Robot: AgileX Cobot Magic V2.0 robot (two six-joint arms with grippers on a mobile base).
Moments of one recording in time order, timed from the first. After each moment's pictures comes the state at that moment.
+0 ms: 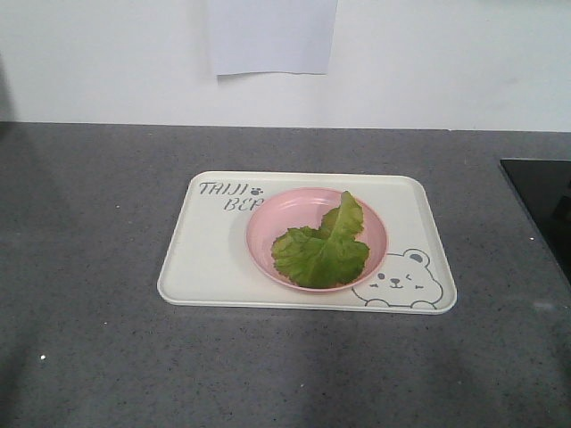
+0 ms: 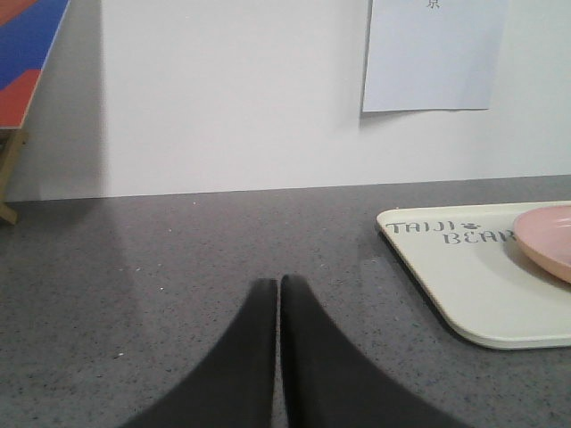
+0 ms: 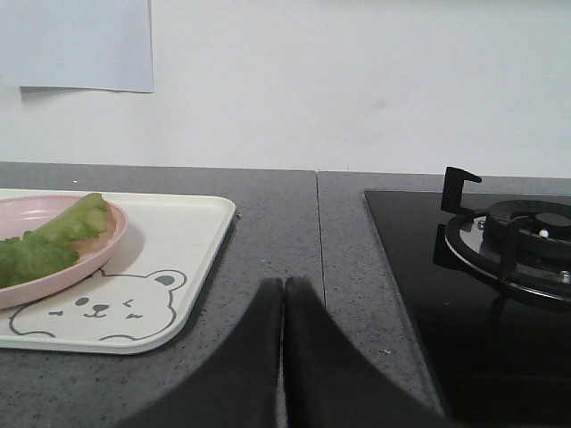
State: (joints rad) left arm -0.06 -0.01 0.03 0.06 0.06 -0.07; right arm 0.00 -0.01 0.03 -0.09 0.09 0.08
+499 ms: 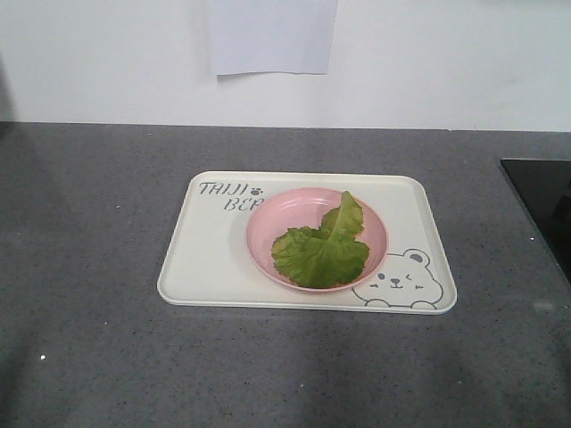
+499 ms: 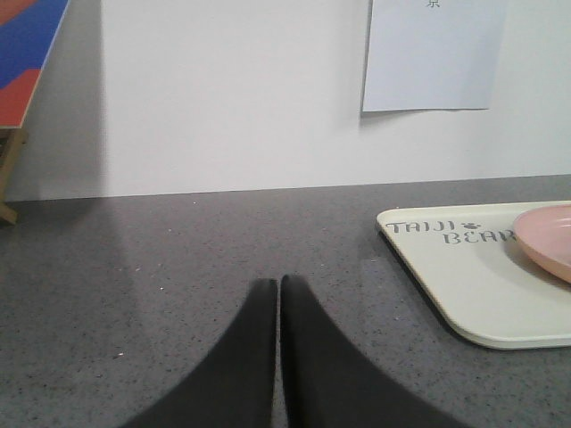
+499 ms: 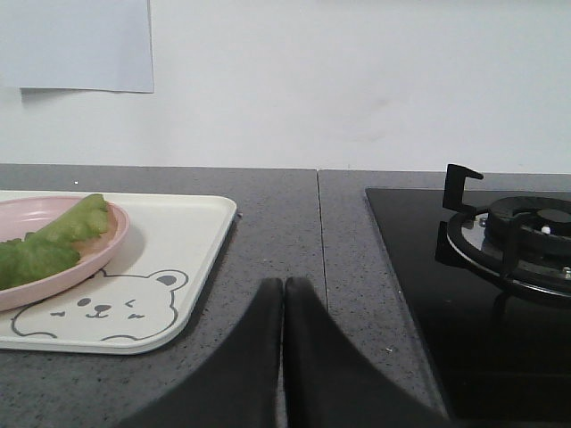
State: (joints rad) left arm -0.06 -0.01 0.03 0.06 0.06 -0.07; right arm 0.00 -0.01 0.03 -0.09 0.09 0.09
